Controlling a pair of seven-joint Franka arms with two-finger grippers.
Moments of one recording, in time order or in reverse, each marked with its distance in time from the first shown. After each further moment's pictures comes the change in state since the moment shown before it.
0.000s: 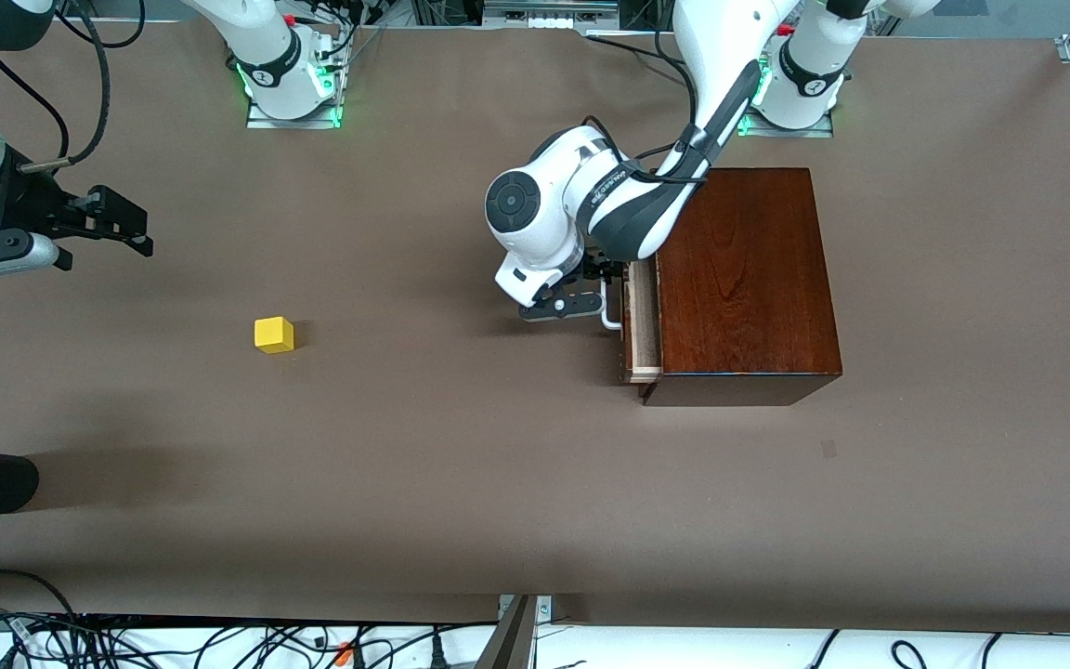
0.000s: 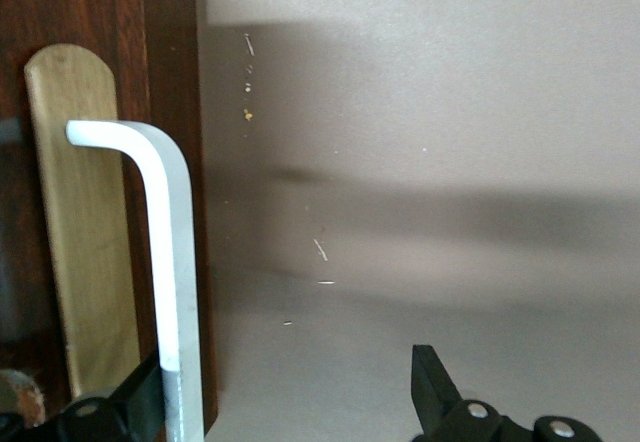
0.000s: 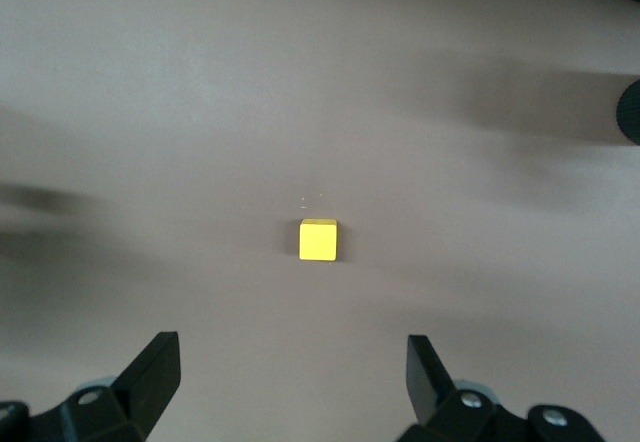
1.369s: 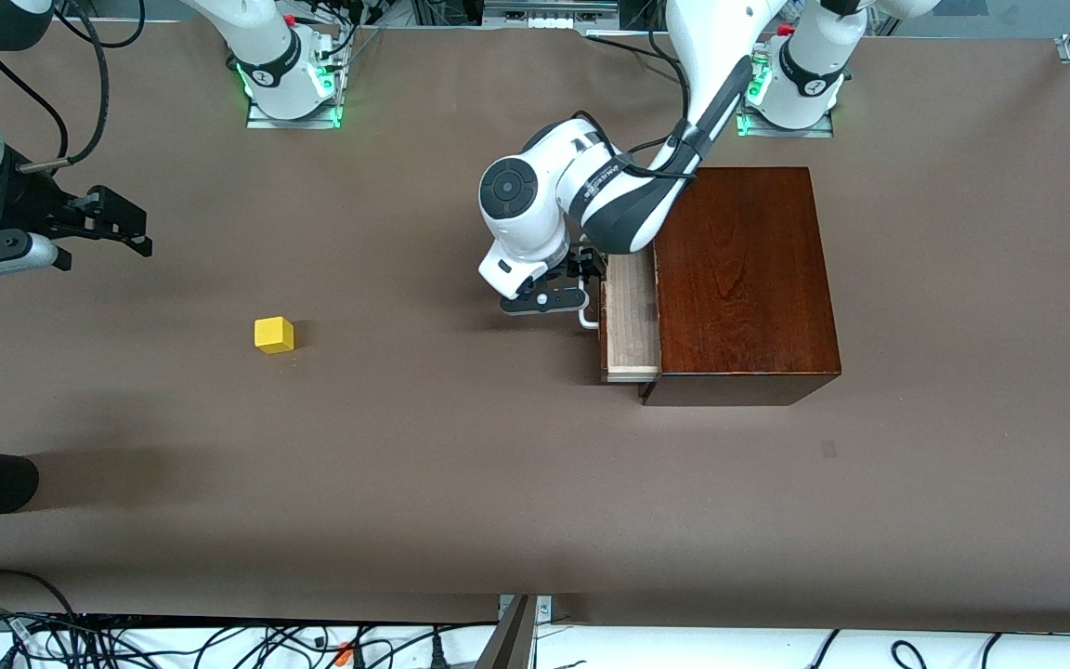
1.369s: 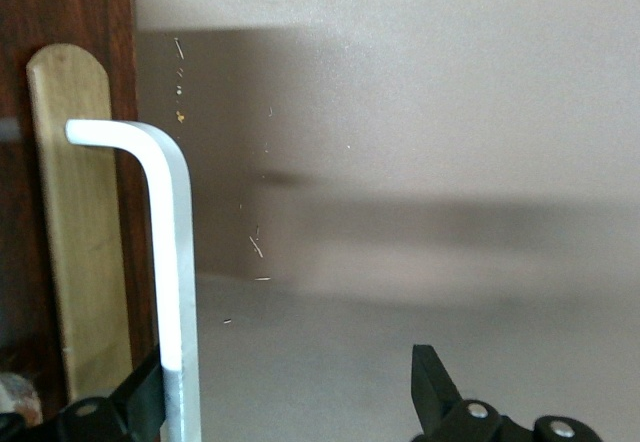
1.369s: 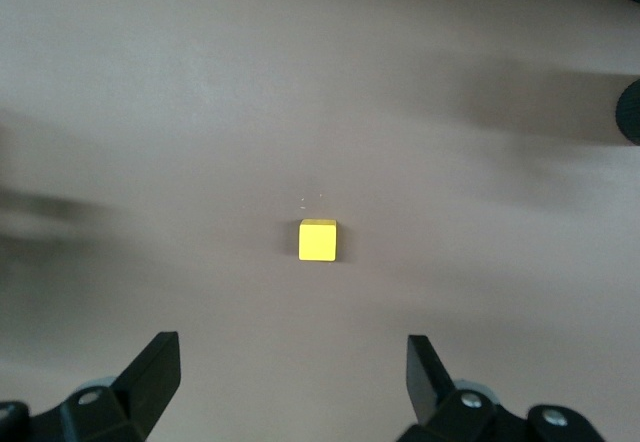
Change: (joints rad) left arm -0.036 -0.001 0.020 -0.001 -0.051 0.082 0.017; right arm 0.000 0.000 -0.001 0.000 0.000 0.001 0.000
